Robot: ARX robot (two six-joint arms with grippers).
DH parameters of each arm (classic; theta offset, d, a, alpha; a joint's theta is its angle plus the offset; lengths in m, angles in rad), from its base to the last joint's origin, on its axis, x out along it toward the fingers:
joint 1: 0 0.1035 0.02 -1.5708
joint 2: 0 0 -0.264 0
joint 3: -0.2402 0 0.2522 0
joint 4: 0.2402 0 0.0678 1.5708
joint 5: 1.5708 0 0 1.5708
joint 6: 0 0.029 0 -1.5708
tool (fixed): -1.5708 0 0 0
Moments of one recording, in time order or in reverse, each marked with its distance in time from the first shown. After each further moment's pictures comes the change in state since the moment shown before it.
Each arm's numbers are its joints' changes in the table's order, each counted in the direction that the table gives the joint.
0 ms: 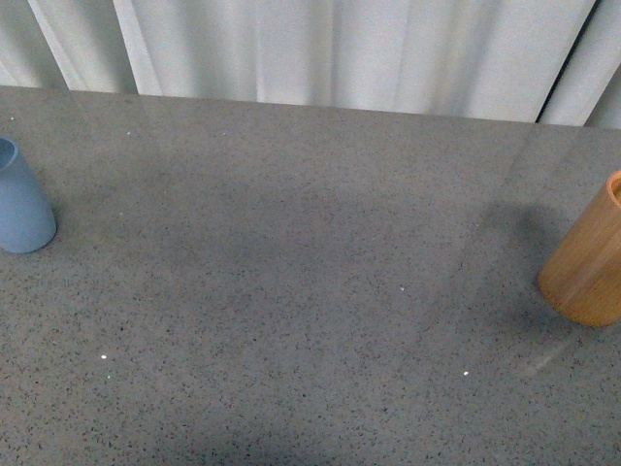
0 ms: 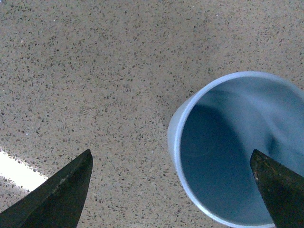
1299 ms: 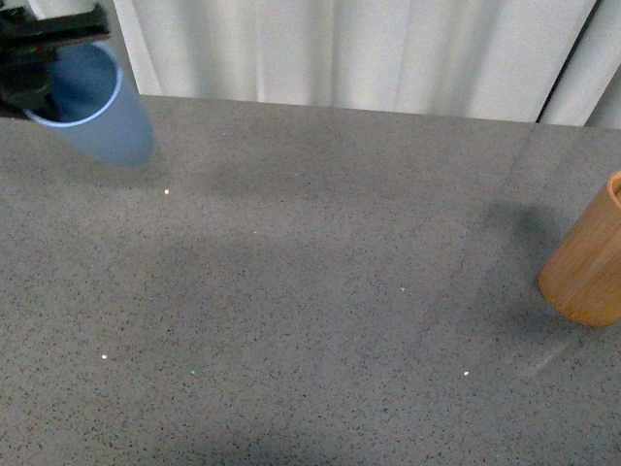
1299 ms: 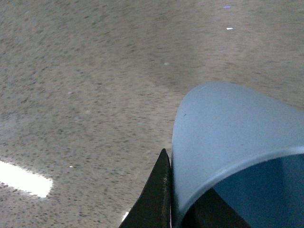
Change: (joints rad) left arm -0.294 -0.031 -0.220 0.259 -0.005 -0.062; right arm 0.000 0.000 0.000 0.000 0.000 0.000
